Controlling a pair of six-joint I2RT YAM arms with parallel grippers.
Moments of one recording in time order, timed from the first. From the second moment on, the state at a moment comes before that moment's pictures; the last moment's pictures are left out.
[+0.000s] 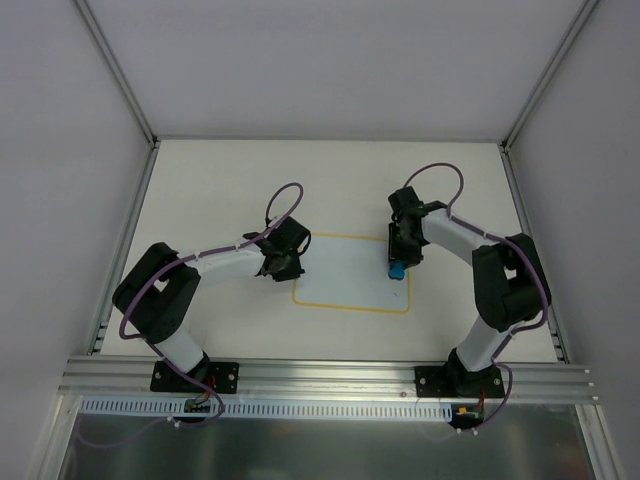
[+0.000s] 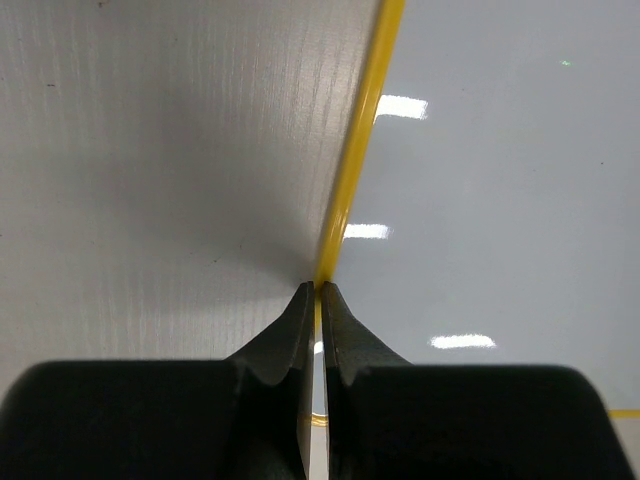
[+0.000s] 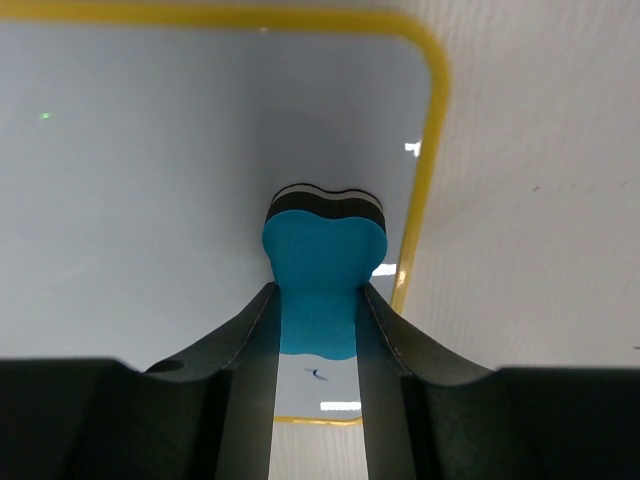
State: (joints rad) left arm -0.70 1.64 0.89 -0.40 -0.19 -0.86; right arm 0.39 1.73 1.10 -0.71 0.06 0.42
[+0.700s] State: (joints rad) left arm -0.70 1.66 0.93 -0.44 -0.19 -0.85; right arm 0.52 1.44 0.80 -0.70 0.12 0.55
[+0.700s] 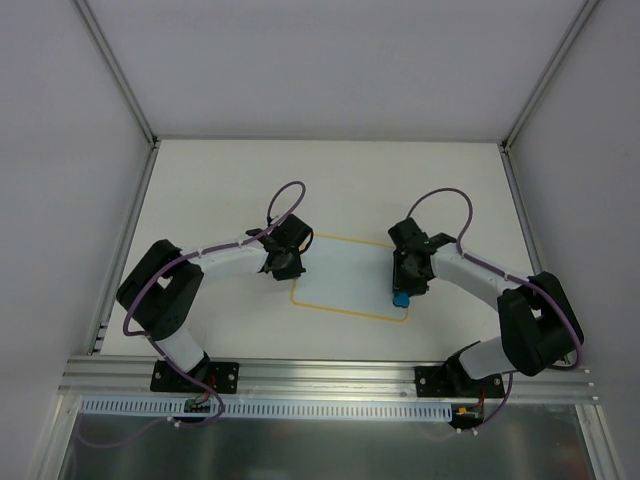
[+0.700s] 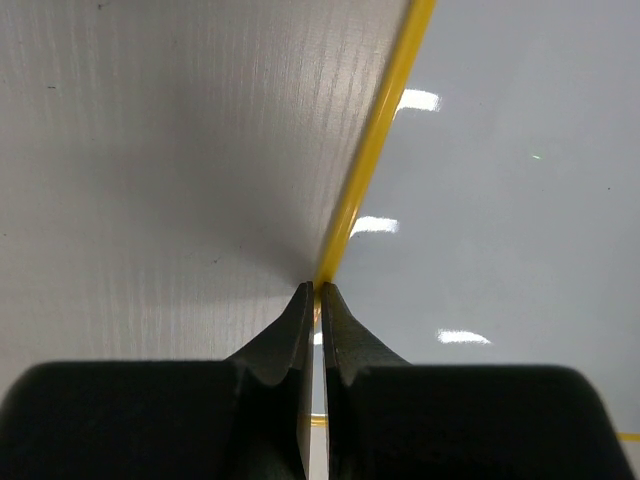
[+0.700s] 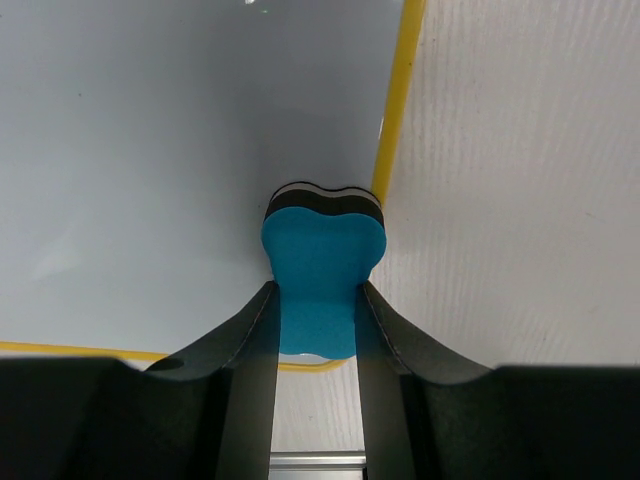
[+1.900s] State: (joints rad) left arm -0.70 1.66 0.93 -0.44 -0.18 -0.85; right arm 0.37 1.44 0.80 -0.68 0.03 0.54
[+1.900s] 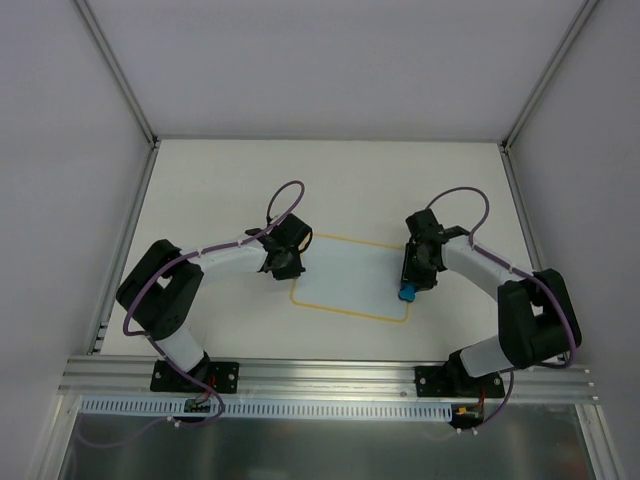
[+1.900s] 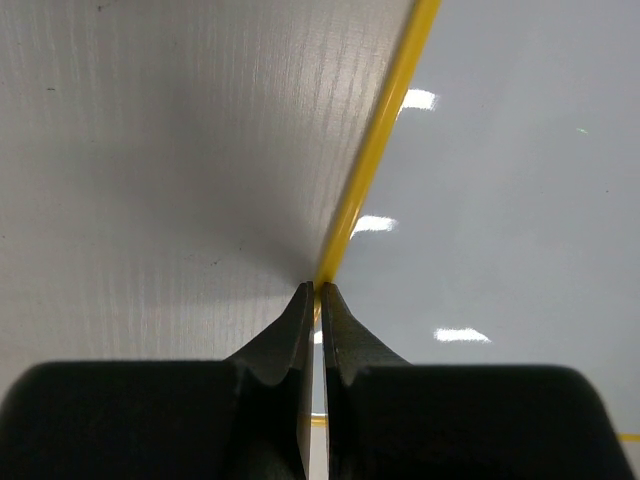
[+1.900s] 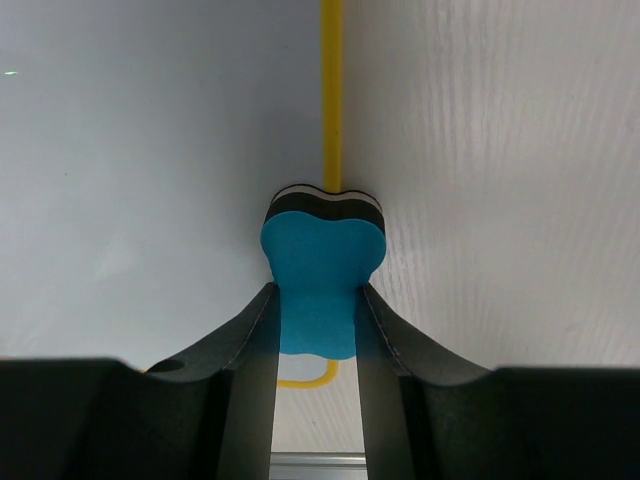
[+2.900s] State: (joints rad) left arm -0.70 1.62 0.91 -0.50 -0.17 -0.84; right arm -0.06 1.76 1.19 -0.71 0.08 0.41
